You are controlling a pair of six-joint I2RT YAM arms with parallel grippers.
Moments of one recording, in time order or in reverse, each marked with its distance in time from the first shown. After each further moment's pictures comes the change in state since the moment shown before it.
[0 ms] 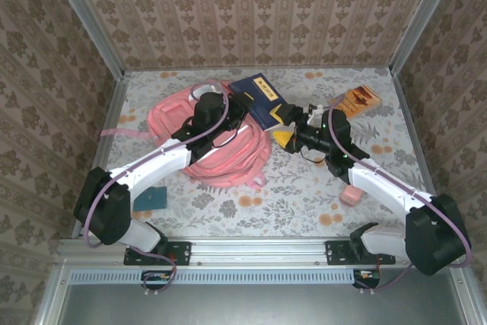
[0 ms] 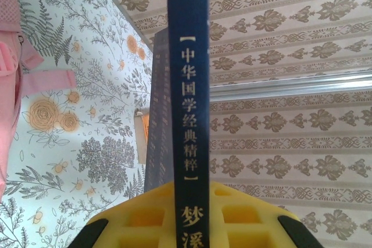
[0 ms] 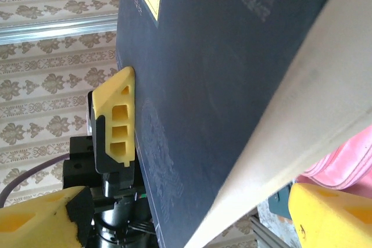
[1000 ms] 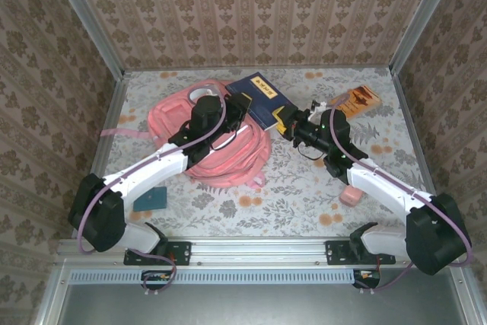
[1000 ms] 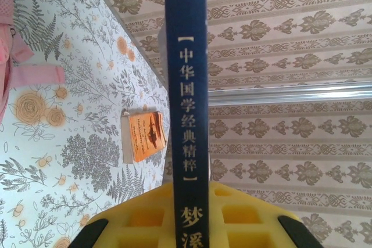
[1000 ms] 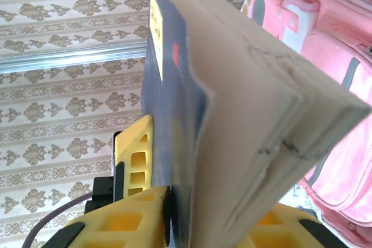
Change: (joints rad) left arm -0.020 -0.058 -0.035 0.010 -0.038 -0.054; right arm 0.019 -0.007 0.004 0.051 0.134 0.037
